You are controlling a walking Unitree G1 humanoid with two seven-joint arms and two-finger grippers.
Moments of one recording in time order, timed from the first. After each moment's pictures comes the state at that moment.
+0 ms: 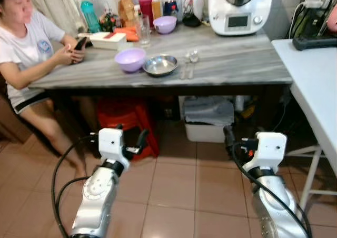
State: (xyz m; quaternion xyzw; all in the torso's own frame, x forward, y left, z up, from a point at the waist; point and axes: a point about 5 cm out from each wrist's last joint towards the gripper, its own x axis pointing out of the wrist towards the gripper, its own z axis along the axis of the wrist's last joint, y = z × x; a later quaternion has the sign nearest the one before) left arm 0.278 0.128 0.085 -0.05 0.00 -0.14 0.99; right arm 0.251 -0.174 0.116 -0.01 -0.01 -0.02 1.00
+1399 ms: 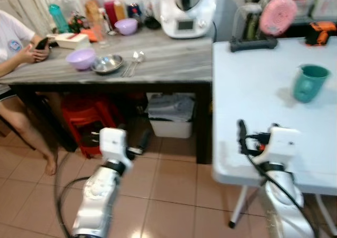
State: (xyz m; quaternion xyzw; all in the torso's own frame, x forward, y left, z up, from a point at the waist) left arm 0.276 0.121 0.086 -0.06 0.00 -0.16 0.98; right arm 0.257 -0.193 0.126 -0.01 -0.03 -0.08 1.00
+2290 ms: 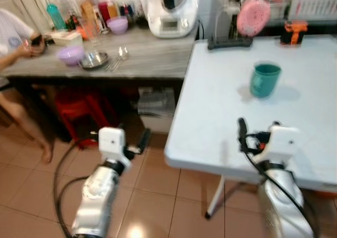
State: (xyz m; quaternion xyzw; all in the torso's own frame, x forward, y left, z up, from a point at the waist) left arm 0.277 0.119 0.087 -0.07 -0.01 -0.17 0.98; right arm 0.257 -0.194 0.128 -0.01 -0.04 -0.08 1.00
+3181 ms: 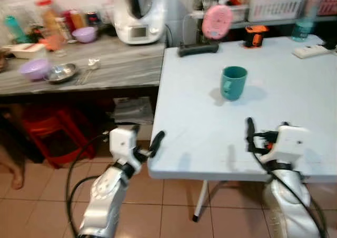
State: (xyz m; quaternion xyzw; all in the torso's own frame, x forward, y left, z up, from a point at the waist) left arm 0.275 0.109 0.092 -0.09 -0.02 -0.22 0.97; right arm 0.258 -0.199 0.130 -0.01 -0.04 -0.09 0.99
